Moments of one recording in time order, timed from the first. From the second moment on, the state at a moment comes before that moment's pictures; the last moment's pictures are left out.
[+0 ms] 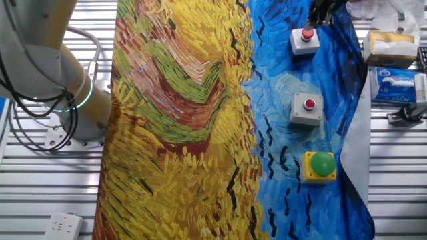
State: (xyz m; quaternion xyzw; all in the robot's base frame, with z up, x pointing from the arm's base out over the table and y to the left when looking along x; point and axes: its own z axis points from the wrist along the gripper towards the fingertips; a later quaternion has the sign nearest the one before) arm 0.619 0.218 0.122 -0.03 -0.99 -0.02 0.10
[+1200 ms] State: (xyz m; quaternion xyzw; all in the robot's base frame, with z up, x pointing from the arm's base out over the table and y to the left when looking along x) arm 0.619 0.218 0.122 -0.01 -0.99 -0.03 0.10
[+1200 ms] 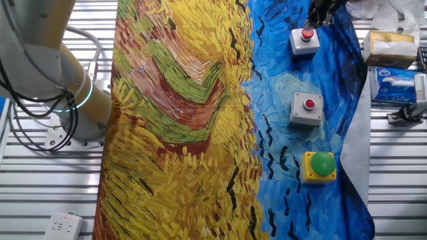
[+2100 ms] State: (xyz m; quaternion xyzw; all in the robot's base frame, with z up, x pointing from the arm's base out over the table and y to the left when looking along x) arm 0.620 0.218 0.122 -0.01 -0.99 -0.02 0.10
